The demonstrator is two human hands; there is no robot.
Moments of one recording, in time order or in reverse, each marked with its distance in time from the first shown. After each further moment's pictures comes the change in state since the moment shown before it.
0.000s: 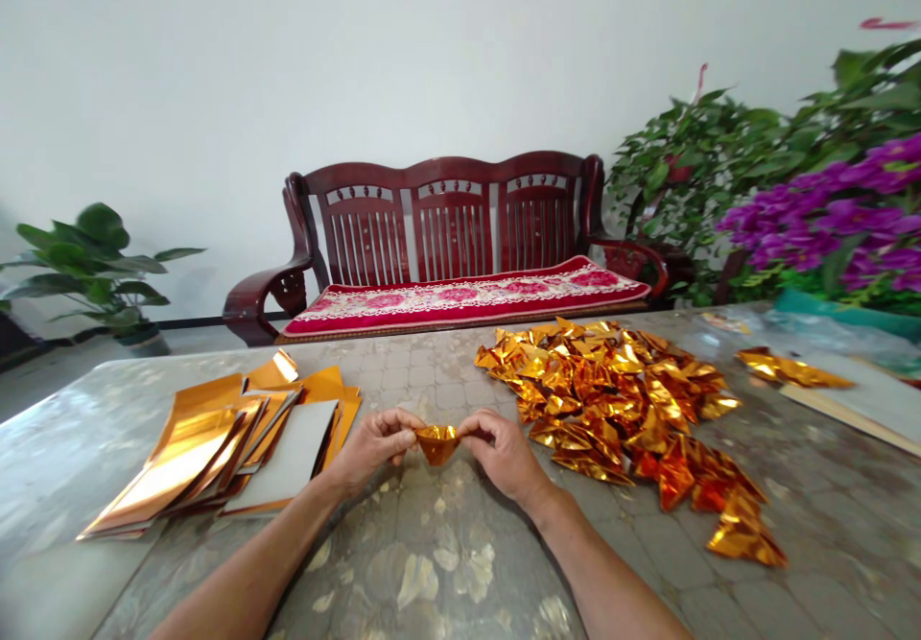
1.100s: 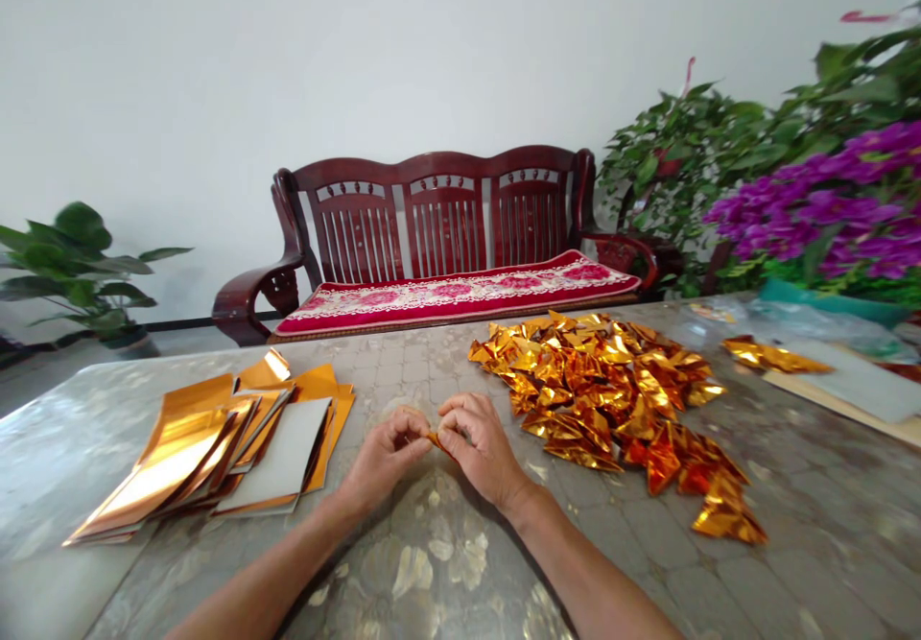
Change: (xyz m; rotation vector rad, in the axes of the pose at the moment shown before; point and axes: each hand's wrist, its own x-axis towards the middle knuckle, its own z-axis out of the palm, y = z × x) left_hand -0.010 -0.003 0.036 0.307 0.141 0.257; right_hand -0.003 -0.022 0.010 -0.141 0.054 -0.164
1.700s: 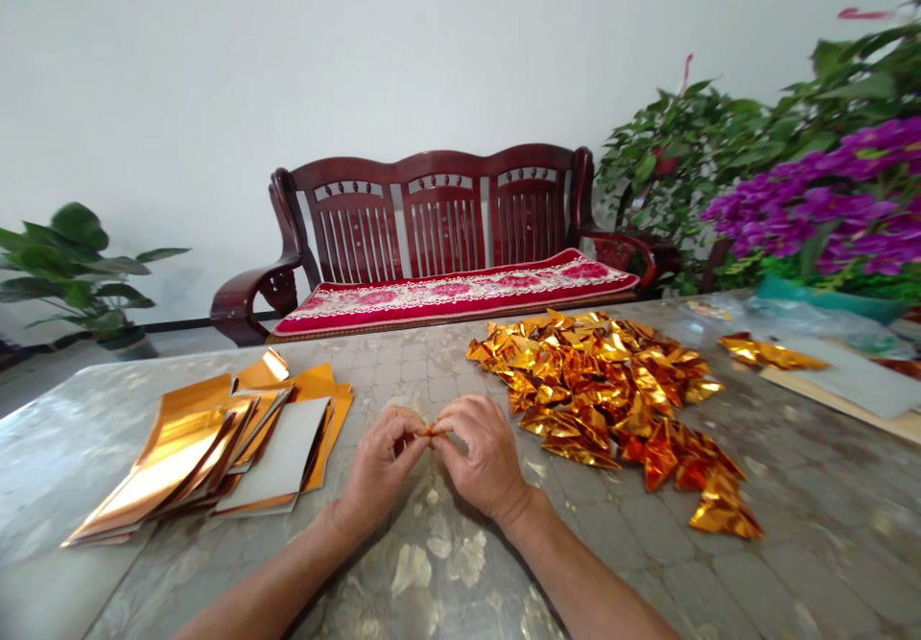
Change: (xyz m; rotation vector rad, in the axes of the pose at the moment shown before) left_hand -0.011 0.016 0.006 0.239 0.106 0.176; right_hand -0.006 -0.014 -0.001 -0.229 0.133 -0.198
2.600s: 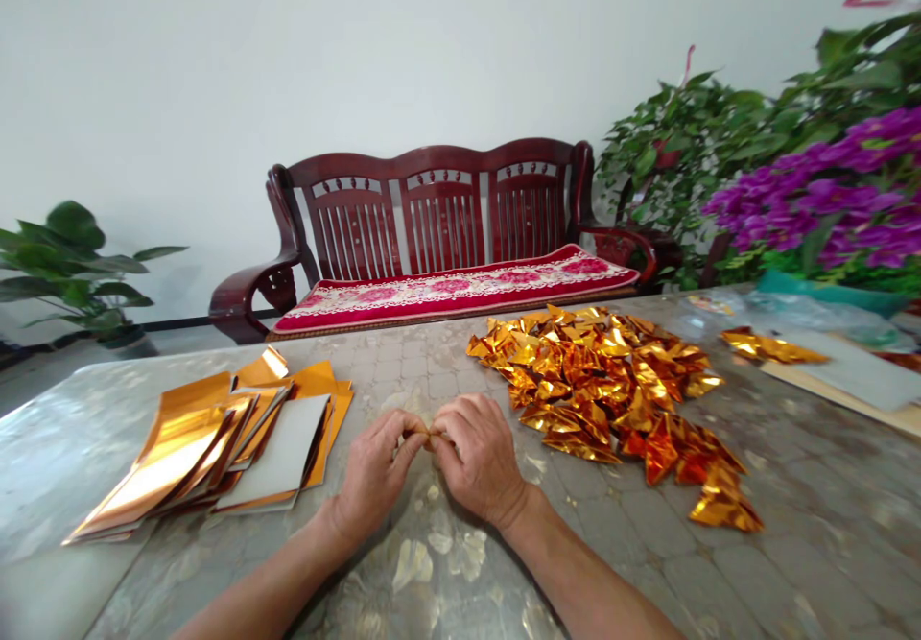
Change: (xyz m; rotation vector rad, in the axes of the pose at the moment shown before) left_hand -0.004 0.008 -0.006 0.354 -0.055 0.142; right_hand 0.002 -0.012 -0.002 -0.082 -0.011 -0.064
